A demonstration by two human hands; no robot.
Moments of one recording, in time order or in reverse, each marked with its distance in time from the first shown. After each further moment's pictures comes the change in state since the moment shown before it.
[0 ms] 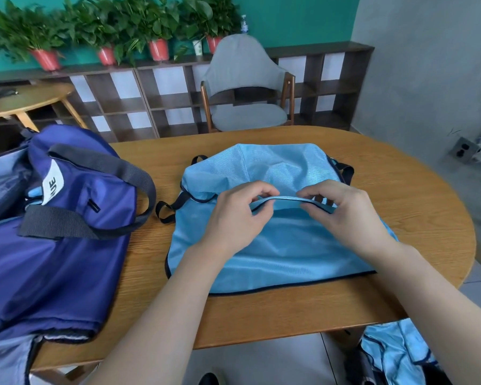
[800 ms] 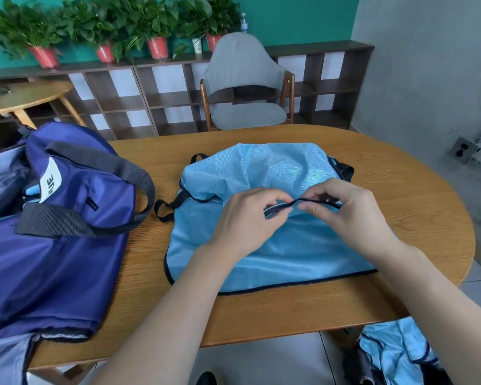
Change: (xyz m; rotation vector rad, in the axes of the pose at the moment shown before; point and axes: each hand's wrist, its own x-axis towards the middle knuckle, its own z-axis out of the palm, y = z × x) left_hand -0.001 -0.001 0.016 0.038 -0.020 0.090; right_hand -0.002 -0.005 -0.006 0.143 0.005 0.023
